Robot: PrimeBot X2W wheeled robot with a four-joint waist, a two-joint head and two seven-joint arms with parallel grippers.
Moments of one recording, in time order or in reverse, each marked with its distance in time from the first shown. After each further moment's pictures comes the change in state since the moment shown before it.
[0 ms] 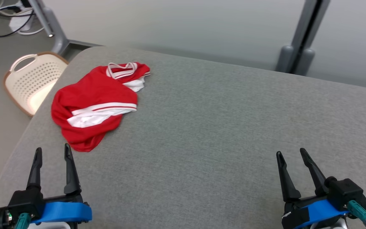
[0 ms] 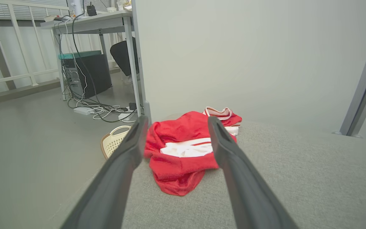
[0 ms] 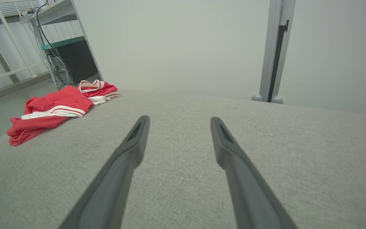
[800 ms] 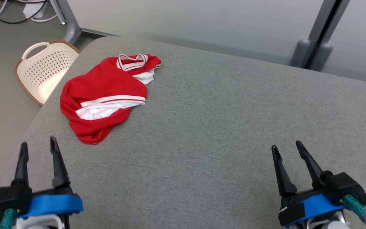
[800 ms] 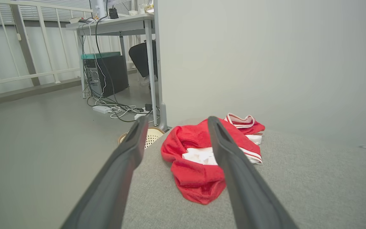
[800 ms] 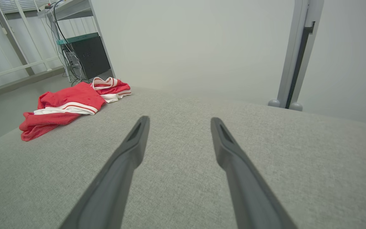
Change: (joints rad) left arm -0.009 -0.002 0.046 -0.017 -0.022 0.010 0.000; right arm -0.020 0.000 0.019 -0.021 -0.032 0.000 0.012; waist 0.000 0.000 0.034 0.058
